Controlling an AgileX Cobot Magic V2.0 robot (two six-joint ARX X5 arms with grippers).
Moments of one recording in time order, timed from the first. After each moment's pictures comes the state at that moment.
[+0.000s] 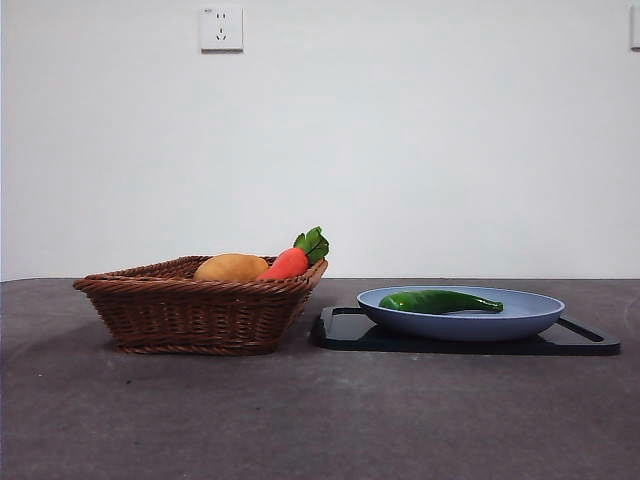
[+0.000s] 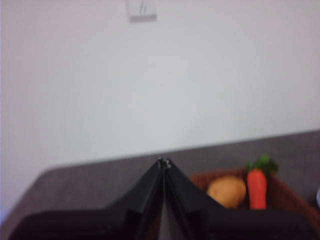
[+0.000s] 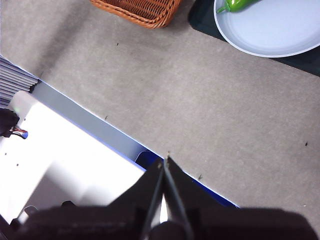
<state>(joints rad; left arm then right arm) -0.06 0.28 0.36 0.03 0.05 0.05 0.32 0.88 1.25 -1.35 -0.42 -0.03</state>
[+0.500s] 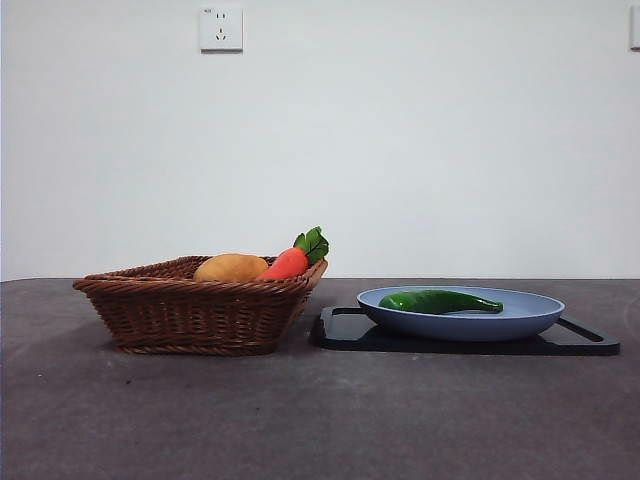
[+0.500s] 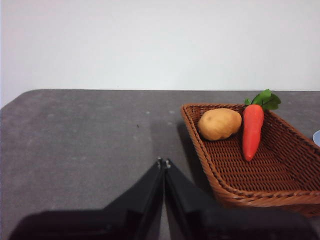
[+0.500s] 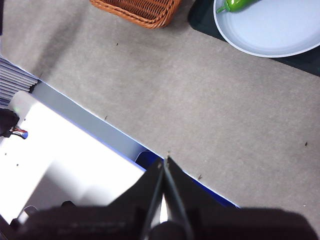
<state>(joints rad) -0.05 0.07 0.03 0.02 0.05 -0.07 0.32 0.88 1.25 -1.35 -0.42 -0.03</state>
